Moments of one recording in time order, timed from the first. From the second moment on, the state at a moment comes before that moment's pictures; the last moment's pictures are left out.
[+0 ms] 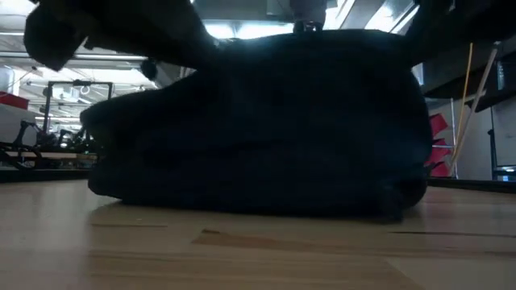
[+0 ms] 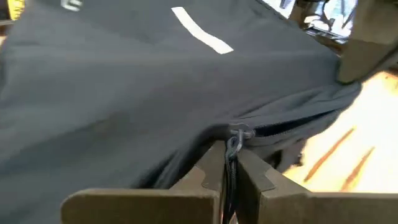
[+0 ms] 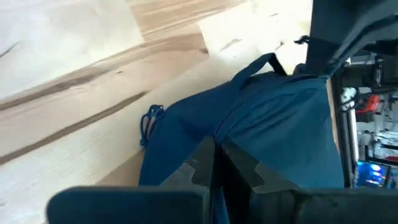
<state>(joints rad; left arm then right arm) -0.78 2.13 1.57 -0.92 -1.19 -1.61 0.72 1.69 1.10 -0.37 0.45 -0.61</state>
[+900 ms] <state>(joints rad) -0.78 2.09 1.57 -1.03 -1.09 -1.65 0.79 1.57 1.10 -0.69 0.53 -0.35</state>
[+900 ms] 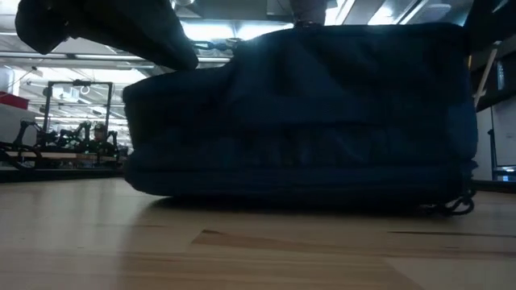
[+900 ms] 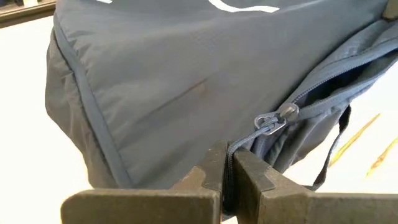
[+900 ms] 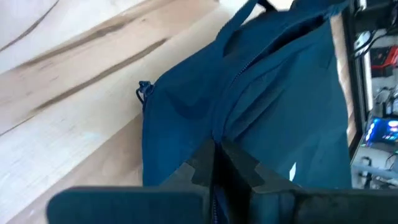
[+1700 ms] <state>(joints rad) -0.79 2.09 1.60 -0.82 -1.09 -1.54 0.78 1.57 1.10 -0.27 0.55 -0.21</state>
